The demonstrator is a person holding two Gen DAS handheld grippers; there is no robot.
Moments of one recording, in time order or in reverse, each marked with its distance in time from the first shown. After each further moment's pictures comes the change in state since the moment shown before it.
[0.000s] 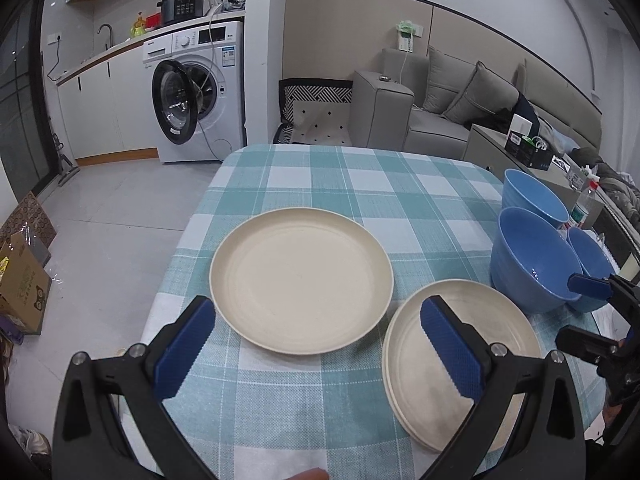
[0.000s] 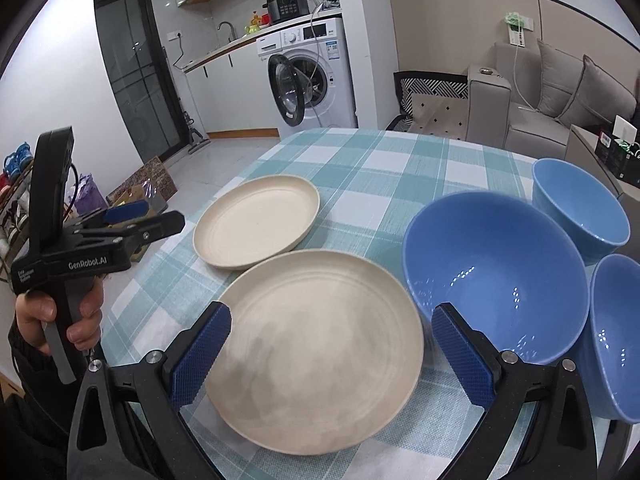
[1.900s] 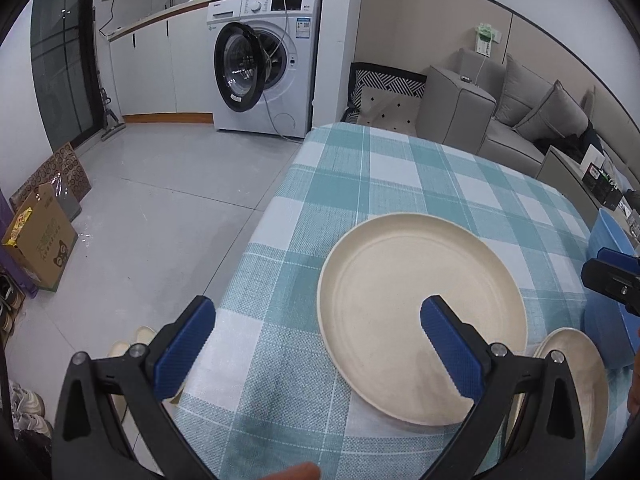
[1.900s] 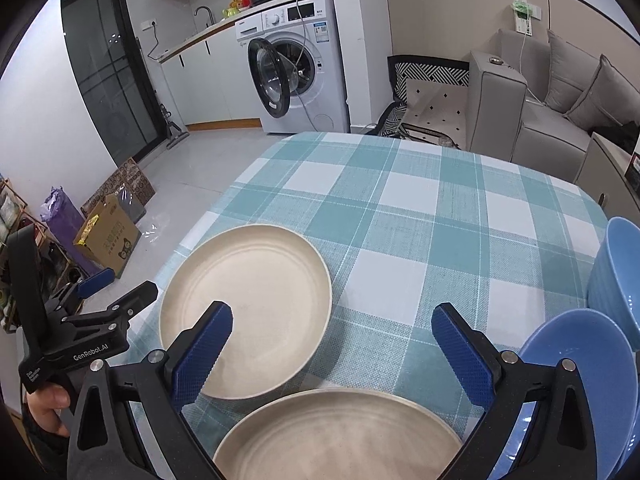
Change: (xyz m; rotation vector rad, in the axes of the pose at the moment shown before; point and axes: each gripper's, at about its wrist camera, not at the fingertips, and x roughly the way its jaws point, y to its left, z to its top) left arm 0.079 0.088 0.006 -0.162 0.056 0.156; right arm 0.133 0.026 0.106 0.027 0.097 -0.054
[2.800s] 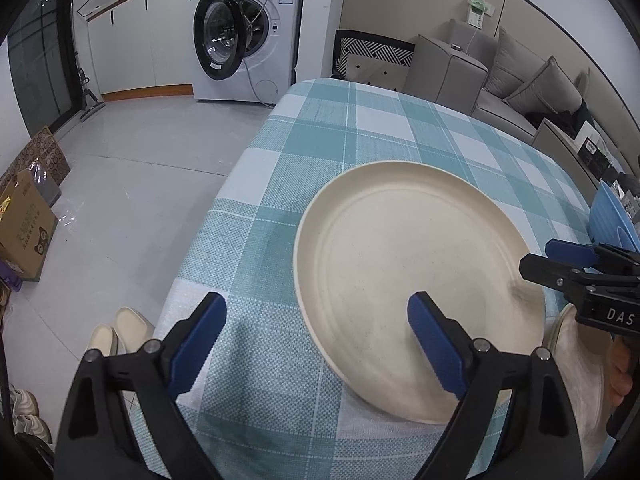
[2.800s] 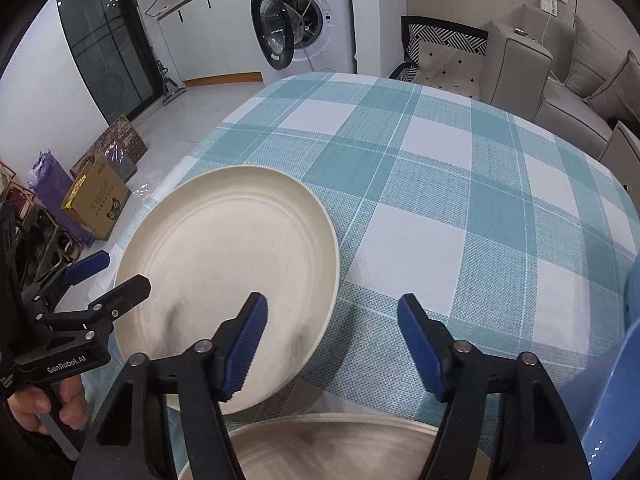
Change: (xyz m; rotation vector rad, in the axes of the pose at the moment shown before) left arm 0.035 -0.002 -0.015 0.019 0.112 -0.063; right arm 0.077 0.010 -0.013 -0.055 0.159 -0.011
